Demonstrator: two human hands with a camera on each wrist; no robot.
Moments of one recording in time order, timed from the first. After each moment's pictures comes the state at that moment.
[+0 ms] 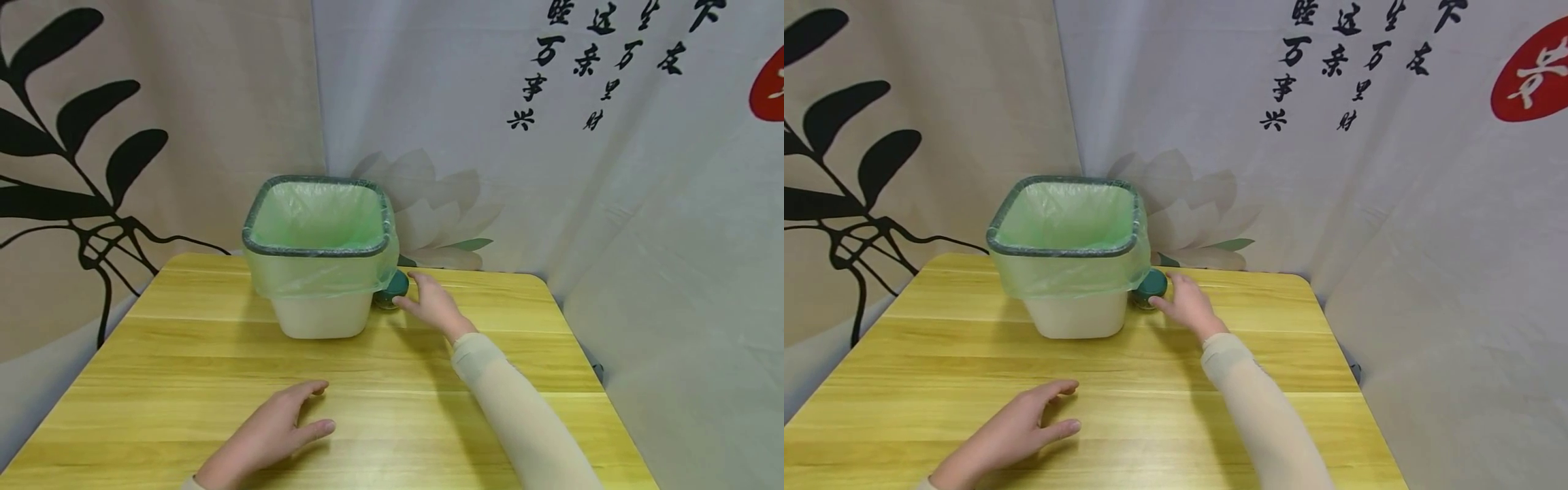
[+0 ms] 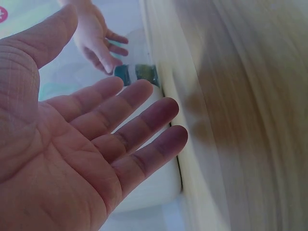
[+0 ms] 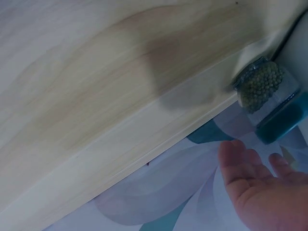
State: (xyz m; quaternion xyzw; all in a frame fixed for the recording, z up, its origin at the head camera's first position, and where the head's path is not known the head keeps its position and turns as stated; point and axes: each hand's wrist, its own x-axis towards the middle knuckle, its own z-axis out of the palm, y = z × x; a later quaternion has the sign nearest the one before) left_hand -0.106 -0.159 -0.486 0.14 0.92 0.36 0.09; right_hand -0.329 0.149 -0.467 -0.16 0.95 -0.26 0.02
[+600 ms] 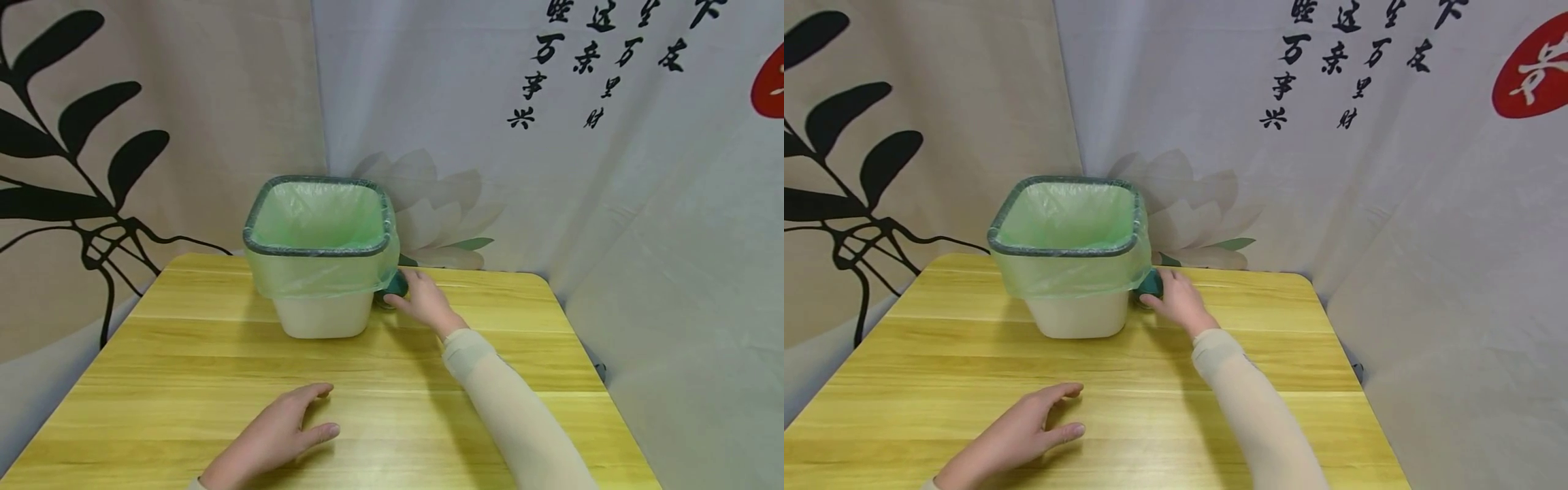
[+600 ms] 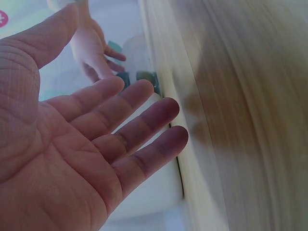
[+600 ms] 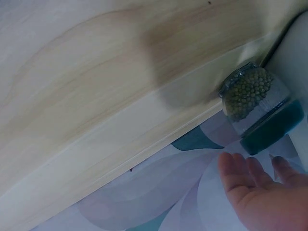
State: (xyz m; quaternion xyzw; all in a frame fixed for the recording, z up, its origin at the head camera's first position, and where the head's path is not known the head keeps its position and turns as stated) left_hand -0.104 -0.154 -0.487 0.14 0.91 0.37 0.12; right_hand -0.329 0.130 -0.462 -0.18 0.95 -0.24 0.00
